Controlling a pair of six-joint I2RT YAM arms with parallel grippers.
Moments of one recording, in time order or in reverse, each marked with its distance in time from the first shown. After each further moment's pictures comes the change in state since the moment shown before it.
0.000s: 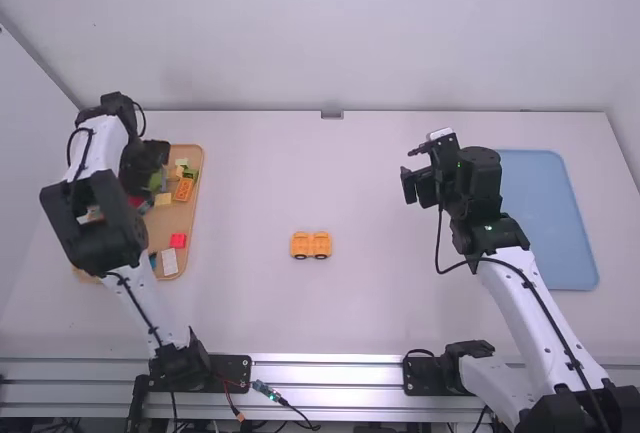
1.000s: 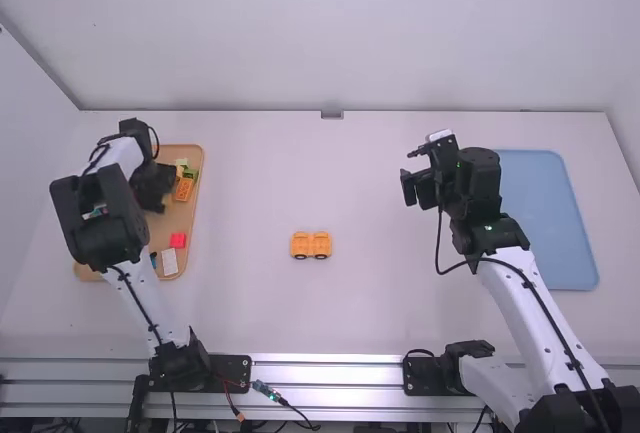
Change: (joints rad) left arm 0.000 0.025 -0.246 0.282 -0.053 -0.052; right arm 0.000 0.000 0.000 -0.021 -0.003 -0.002
